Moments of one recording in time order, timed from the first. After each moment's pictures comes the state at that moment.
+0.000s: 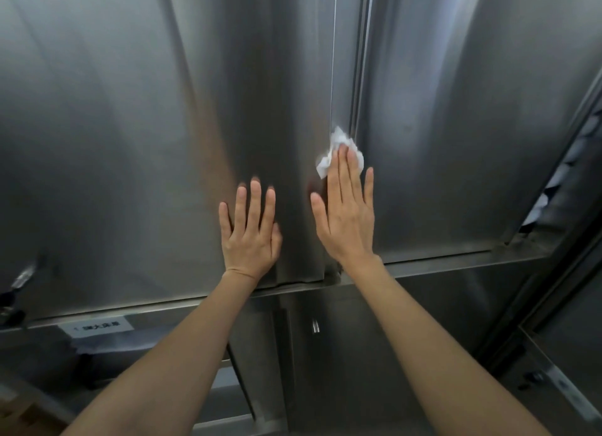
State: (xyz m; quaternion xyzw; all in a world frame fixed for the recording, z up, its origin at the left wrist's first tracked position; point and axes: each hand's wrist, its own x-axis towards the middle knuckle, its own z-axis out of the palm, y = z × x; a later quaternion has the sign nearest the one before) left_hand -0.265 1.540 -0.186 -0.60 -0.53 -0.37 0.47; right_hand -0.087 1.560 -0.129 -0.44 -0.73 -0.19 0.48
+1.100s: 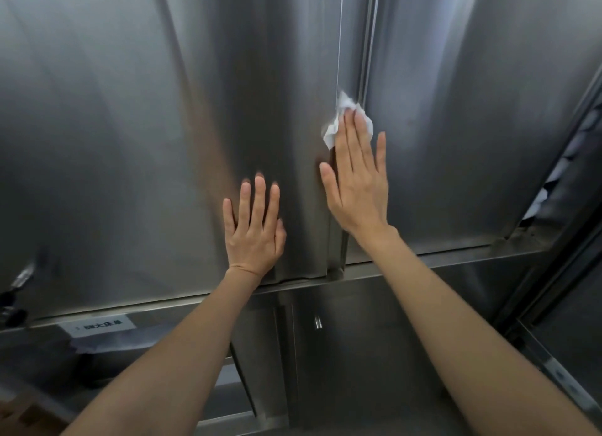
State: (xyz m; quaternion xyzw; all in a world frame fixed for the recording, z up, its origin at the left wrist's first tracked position) left_hand -0.264 1.539 -0.186 -0.60 -0.54 -0.37 0.47; right_hand -0.079 1.570 -0.091 -0.42 -0.73 -0.24 0.48
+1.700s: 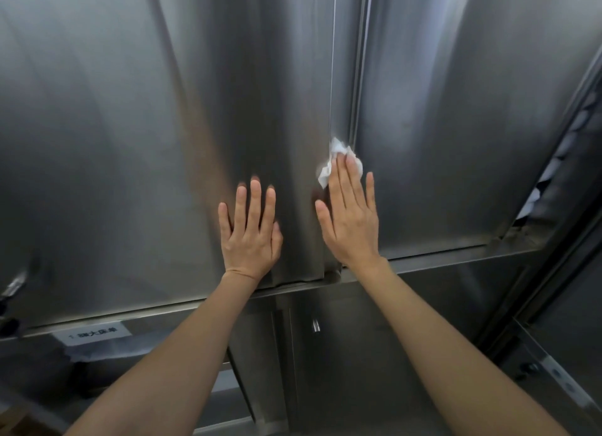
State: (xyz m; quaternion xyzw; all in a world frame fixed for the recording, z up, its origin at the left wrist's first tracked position) left_hand -0.264 1.539 -0.186 -0.60 -0.53 -0.37 0.47; right_hand -0.077 1.562 -0.143 -0.44 -0.74 -0.22 0.45
